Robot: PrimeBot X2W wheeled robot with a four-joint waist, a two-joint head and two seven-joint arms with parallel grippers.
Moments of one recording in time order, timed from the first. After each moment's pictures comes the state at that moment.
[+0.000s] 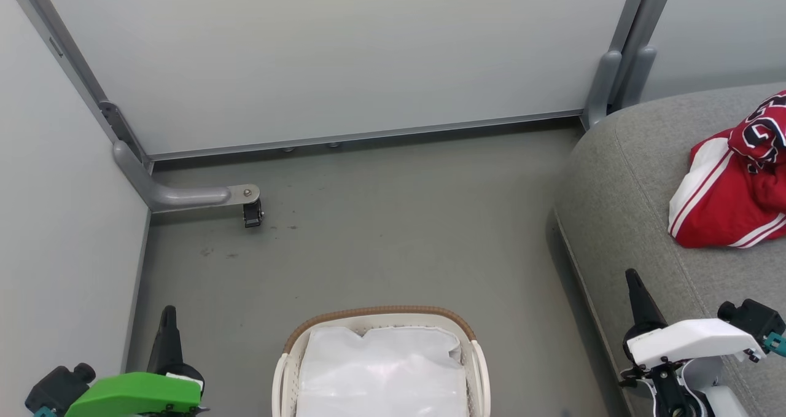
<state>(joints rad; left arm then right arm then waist) -0.01 0.05 0.07 0.28 -1.00 -0.13 -0.05 -0.12 -0.04 -0.06 0.36 0.98 0.13 -0.05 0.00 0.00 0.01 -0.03</state>
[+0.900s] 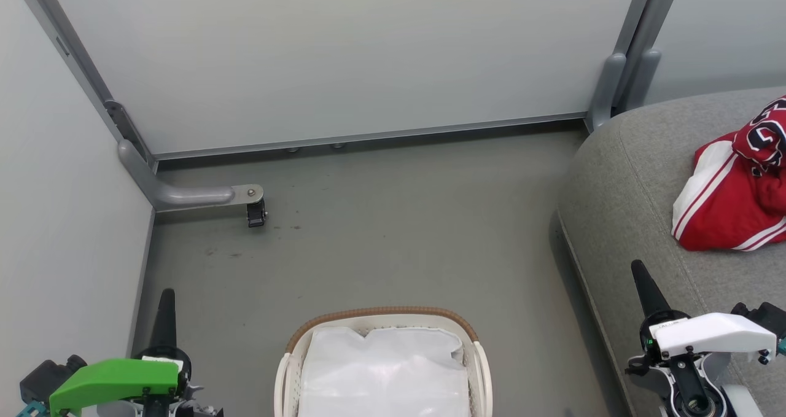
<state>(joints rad) -0.05 0.05 0.09 0.26 -1.26 -0.13 0.02 -0.12 -0.04 -0.08 0.31 1.26 0.13 0.02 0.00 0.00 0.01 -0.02</state>
